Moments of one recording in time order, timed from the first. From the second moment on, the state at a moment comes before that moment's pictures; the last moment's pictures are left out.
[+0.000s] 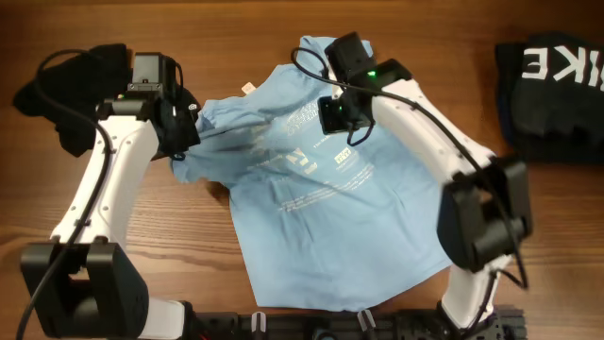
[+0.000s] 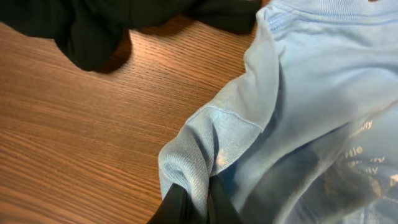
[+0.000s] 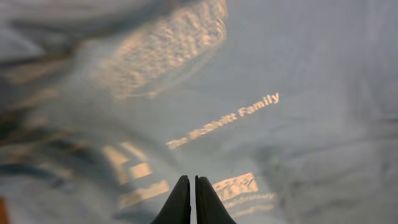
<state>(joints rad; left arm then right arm) -0.03 1.63 1.29 -0.98 -0.14 -0.33 0.44 2.03 1.61 -0.89 -0.12 0.26</state>
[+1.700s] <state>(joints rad) 0.18 1.63 1.29 -1.14 0.07 -0.44 0.09 2.23 1.57 -0.52 -0.12 0.13</state>
